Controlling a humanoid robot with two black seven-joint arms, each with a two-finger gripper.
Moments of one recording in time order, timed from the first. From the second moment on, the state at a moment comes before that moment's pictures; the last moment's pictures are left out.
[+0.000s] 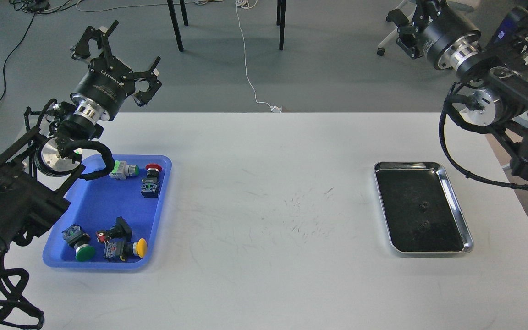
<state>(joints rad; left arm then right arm) -0.75 0.33 -0.90 -0.76 -0.10 -0.46 -0.18 1.05 -0.43 0.53 0.83 -0.27 0.08 0.32</state>
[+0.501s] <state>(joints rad) -0.74 0.29 -0.90 -0.75 -0.10 -0.46 -0.19 0.86 -0.29 0.84 0.79 0.21 0.21 0.29</state>
